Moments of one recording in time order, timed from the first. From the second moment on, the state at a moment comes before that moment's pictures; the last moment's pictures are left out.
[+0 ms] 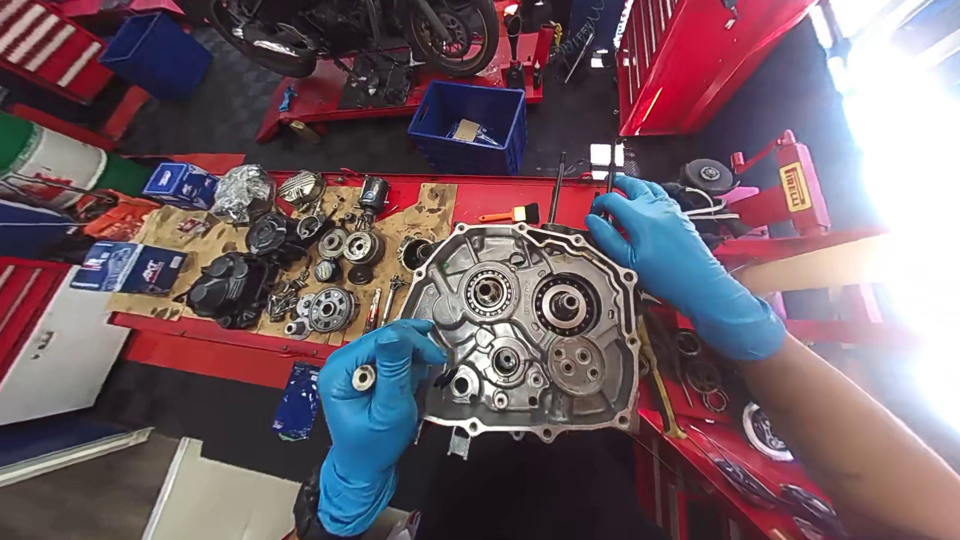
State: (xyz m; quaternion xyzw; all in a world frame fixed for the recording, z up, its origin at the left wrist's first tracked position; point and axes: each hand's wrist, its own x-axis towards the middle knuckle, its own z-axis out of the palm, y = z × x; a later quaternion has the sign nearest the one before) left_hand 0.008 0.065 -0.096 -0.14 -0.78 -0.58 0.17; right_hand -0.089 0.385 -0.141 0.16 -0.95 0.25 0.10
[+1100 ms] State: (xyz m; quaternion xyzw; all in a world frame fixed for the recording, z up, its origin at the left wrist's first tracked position) left_hand 0.009 0.051 -0.106 -0.11 -0.89 -0.43 0.05; right_hand -0.094 0.391 -0.142 0.20 -0.95 0.25 0.07
